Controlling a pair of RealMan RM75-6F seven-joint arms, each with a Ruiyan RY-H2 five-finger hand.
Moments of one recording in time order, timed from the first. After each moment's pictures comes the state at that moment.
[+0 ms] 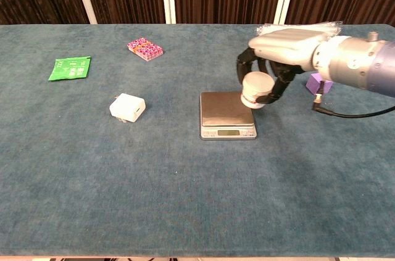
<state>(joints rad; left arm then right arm) -0.01 -1.12 -0.19 -1.56 1.19 1.52 0.08 0.85 -1.53 0.23 -1.43 -1.17 0.79 -0.41</state>
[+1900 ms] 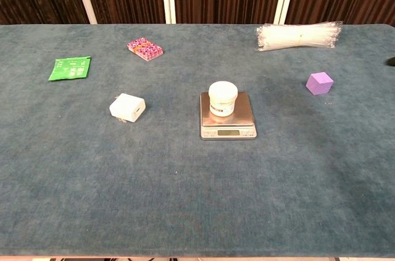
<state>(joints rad) -0.01 -1.12 -0.19 -1.58 1.19 1.53 0.09 0.49 -1.09 0.03 -1.91 -1.32 1.37 -0.40</state>
